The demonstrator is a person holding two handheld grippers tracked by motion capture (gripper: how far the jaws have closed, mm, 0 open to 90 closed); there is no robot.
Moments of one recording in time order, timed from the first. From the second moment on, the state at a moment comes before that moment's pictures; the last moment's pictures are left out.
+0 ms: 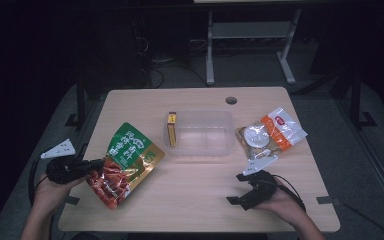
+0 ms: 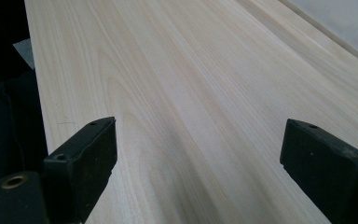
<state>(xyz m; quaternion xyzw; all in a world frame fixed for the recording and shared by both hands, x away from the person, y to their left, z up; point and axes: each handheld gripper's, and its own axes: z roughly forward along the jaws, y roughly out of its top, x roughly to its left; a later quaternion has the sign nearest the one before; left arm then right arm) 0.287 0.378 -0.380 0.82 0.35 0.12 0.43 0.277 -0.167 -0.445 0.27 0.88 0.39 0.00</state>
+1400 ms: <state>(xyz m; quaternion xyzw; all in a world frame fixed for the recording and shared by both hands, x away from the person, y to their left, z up) 0.320 0.213 -0.385 0.89 0.15 0.01 0.44 0.318 -0.185 -0.424 0.27 0.83 0.48 -0.04</state>
